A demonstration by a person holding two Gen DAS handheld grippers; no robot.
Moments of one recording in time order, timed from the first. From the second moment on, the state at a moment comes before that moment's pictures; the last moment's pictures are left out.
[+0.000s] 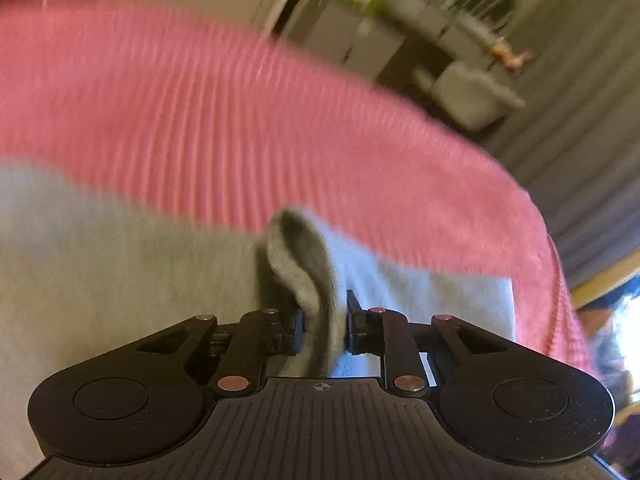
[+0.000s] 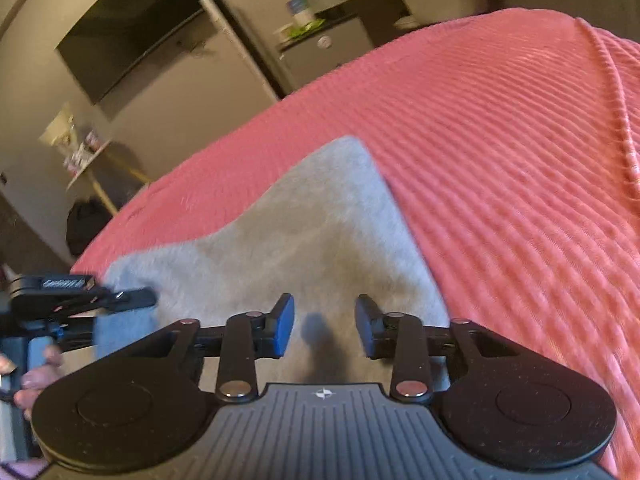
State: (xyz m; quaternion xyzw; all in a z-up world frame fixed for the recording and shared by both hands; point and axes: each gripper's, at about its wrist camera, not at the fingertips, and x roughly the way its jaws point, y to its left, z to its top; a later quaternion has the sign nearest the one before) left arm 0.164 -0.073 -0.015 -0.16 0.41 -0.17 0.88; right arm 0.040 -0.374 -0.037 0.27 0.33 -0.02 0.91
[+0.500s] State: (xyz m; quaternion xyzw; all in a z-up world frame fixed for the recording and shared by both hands) left arm 0.054 -0.061 -0.007 -0.07 0.38 -0.10 0.92; right arm 0.003 -0.360 -0.023 0.26 0.33 0.02 0.91
